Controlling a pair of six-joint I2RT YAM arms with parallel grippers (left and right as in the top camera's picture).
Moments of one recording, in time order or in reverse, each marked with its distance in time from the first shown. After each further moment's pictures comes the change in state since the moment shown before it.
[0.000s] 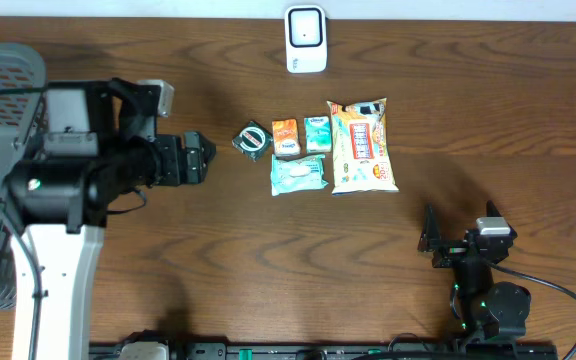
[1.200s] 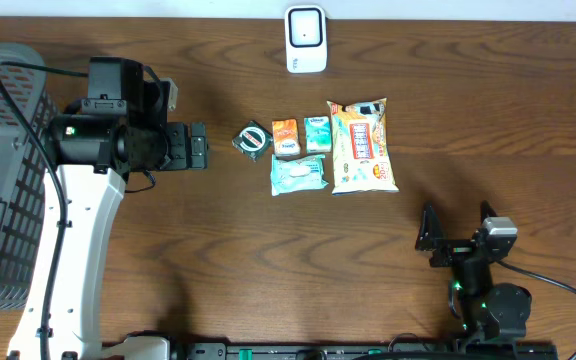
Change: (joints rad) left arm -0.023 0.176 0.000 0.000 -0.191 -0.045; right arm 0.000 0.000 -0.001 0.026 -0.053 0.197
